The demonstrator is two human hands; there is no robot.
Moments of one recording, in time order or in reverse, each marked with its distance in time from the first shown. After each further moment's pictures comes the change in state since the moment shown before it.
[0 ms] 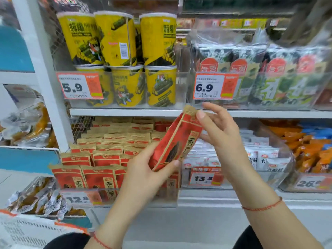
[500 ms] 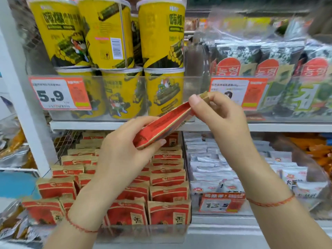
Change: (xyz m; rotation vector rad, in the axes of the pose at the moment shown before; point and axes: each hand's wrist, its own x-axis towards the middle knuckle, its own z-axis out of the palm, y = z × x) left_hand 0.095 -0.017 -0.034 0.386 0.158 0.320; right_hand 0.075 0.010 0.021 -0.244 -0.076 -0.219
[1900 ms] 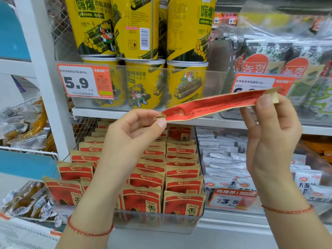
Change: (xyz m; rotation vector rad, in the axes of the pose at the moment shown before) left_hand -0.013 0.007 -0.028 -0.702 0.029 -0.420; right_hand -0.021 0.010 -0.003 0.430 0.337 -0.186
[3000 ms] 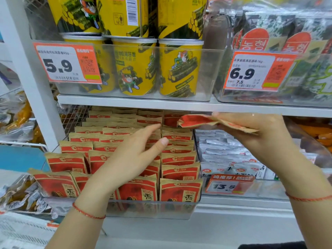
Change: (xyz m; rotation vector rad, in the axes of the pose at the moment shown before) left_hand 0.006 -0.059 -0.009 0.806 -0.452 -0.078; right_hand 0.002 0.008 -0.047 -0.876 -0.673 -0.265
